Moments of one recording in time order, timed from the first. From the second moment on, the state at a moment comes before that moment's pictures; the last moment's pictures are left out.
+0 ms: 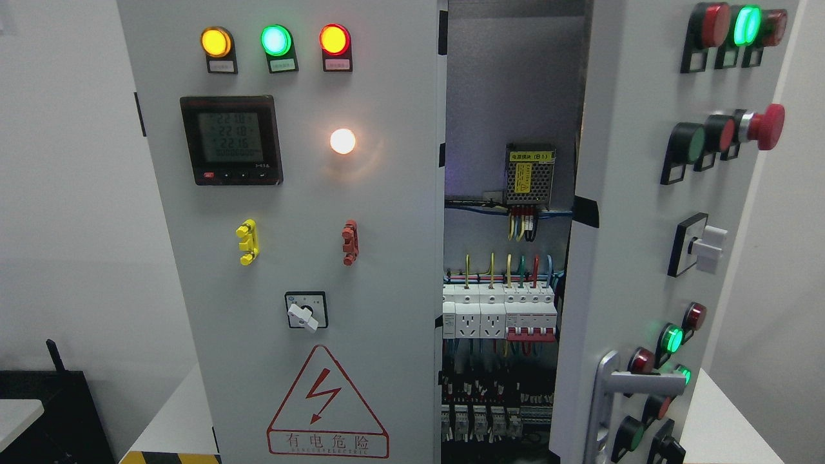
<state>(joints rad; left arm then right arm) 0.15 -0.02 0.00 -0.15 0.00 -0.09 -0.35 0.04 0.12 0.07 -0.04 0.00 0.05 0.05</state>
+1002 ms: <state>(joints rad) 0.35 0.60 0.08 -1.16 0.94 -0.39 -0.72 0.04 0.12 0.07 -0.04 0.00 0.05 0.05</state>
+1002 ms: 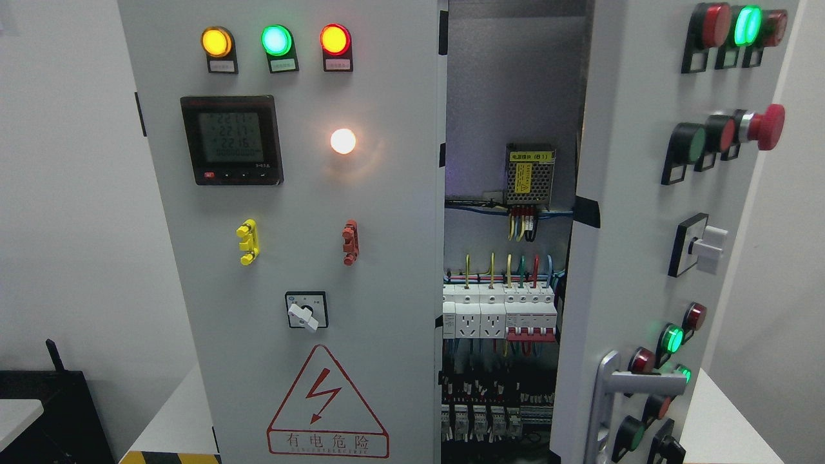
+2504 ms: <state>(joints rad) 0.16 1.29 0.11 -1.71 1.46 -0.29 -0.73 0.04 0.12 0.07 -0.04 0.00 0.05 0.04</state>
